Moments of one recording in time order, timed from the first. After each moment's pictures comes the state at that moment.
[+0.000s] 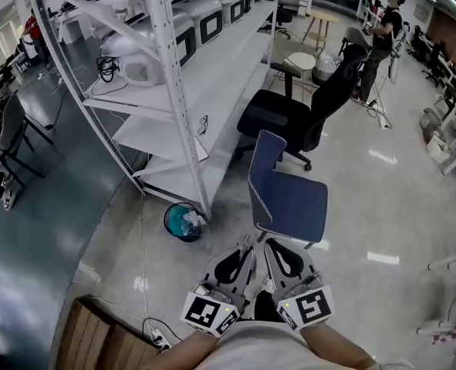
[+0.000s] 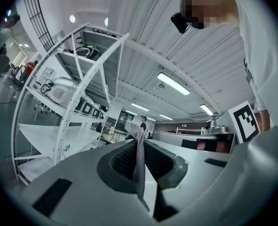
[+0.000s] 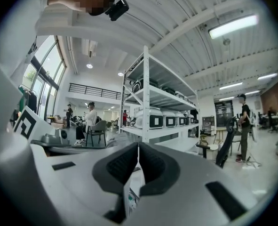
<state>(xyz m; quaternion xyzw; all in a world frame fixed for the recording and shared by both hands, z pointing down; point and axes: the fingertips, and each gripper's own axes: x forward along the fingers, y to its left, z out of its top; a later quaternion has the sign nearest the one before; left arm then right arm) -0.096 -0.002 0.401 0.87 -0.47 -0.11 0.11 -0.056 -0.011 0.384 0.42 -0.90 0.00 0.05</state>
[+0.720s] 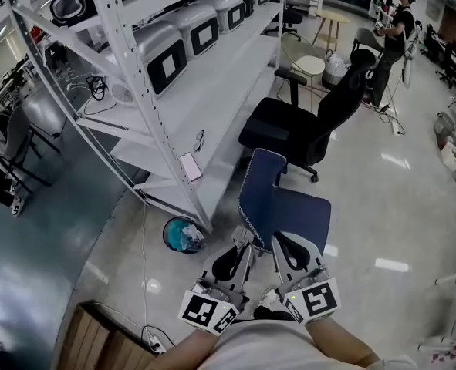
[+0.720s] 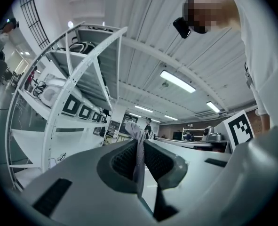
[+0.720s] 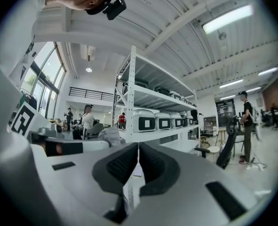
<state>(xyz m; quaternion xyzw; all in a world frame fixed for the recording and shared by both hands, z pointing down) -0.042 -0.120 0.385 0.85 -0.50 -0.11 0.09 0.018 -0.139 0.380 0.41 -0.91 0.01 0.03</state>
